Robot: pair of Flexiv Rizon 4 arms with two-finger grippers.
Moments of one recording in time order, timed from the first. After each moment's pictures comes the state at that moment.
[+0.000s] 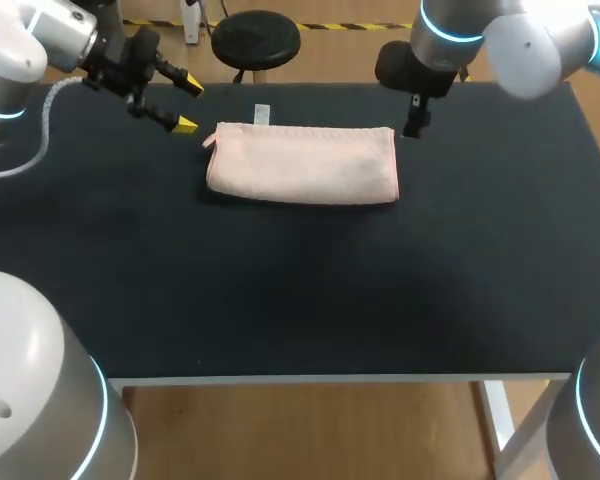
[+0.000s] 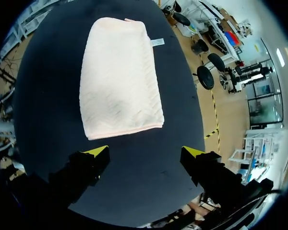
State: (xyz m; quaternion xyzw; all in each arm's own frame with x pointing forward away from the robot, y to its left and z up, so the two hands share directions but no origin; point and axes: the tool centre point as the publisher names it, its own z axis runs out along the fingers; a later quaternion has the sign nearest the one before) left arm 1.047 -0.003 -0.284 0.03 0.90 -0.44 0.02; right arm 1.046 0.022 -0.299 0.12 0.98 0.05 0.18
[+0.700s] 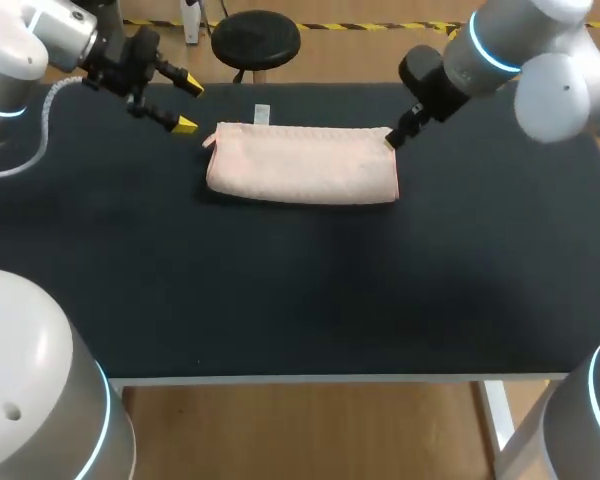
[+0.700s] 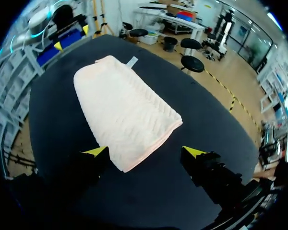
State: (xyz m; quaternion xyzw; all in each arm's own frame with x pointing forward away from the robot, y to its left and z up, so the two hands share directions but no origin) left arm 1.047 -0.003 -0.284 0.03 0.90 -0.44 0.02; right arm 1.012 0.035 -0.323 0.38 0.89 0.22 0.09
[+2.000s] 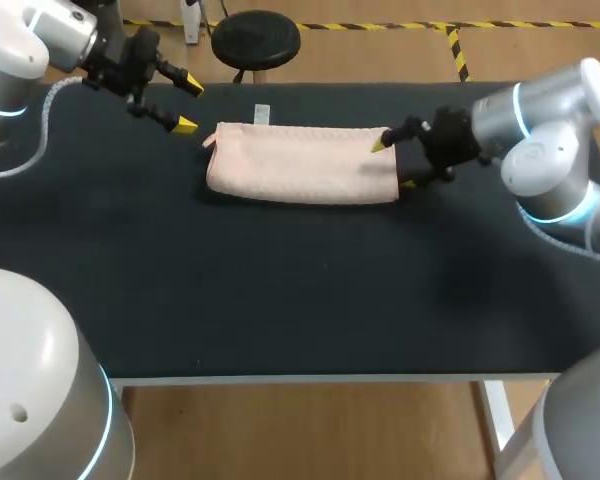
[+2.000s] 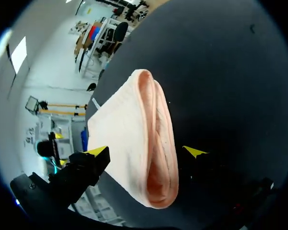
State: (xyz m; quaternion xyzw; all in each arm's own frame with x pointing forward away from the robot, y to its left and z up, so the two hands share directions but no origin) left arm 1.047 -0.003 -0.284 0.03 0.90 -0.44 0.02; right arm 1.031 0.065 -0.410 0.74 0.51 0.35 -0.25
